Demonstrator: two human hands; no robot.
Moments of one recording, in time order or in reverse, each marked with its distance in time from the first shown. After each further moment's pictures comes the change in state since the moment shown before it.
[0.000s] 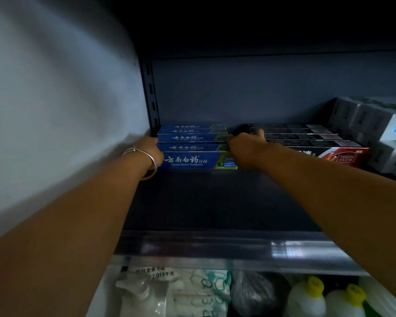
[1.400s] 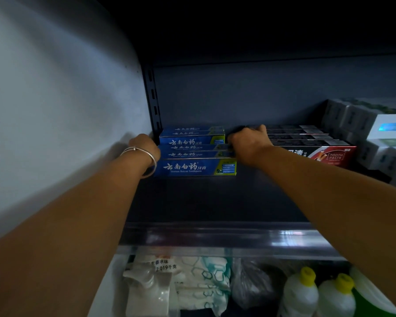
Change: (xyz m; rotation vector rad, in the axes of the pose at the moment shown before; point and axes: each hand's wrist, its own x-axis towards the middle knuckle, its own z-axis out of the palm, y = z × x) left_hand -0.010 0.003 -0.012 -0.050 0.142 -0.130; right_hand -0.008 0.010 0.003 0.001 0.243 0.068
